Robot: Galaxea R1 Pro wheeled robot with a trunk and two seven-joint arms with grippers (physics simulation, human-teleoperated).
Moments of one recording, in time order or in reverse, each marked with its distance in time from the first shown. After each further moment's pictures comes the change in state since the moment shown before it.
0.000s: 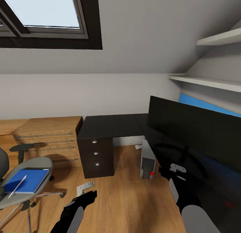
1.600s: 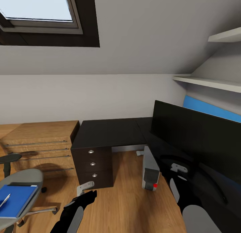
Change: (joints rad) left arm 0.000 0.000 0.001 -0.003 0.001 0.000 -0.001; right arm 0.000 -0.008 -0.002 -0.001 0.004 -0.008 -0.007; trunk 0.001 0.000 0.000
